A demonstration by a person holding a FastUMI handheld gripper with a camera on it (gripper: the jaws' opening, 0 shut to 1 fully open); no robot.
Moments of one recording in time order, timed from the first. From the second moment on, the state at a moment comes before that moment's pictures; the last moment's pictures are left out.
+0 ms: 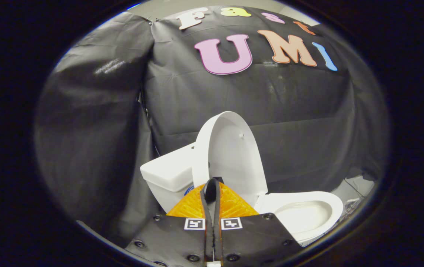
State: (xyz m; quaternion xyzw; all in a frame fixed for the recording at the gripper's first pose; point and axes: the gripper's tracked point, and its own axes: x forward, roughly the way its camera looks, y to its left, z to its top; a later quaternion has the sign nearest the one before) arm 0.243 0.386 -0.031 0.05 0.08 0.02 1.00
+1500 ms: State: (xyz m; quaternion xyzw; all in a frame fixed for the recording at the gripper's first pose) arm 0.140 0.134 0.050 -0.02 0.01 0.00 1.00
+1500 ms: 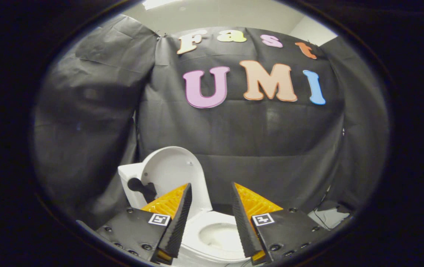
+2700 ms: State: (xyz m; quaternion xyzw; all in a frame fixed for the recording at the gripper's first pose) arm 0.065 -0.001 -0.007 0.00 0.03 -0.02 1.00
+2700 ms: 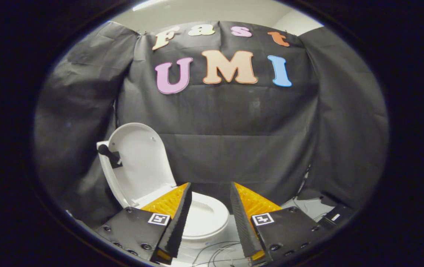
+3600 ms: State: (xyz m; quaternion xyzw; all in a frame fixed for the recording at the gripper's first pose) arm 0.005 0.005 0.008 0.00 0.00 0.00 1.00
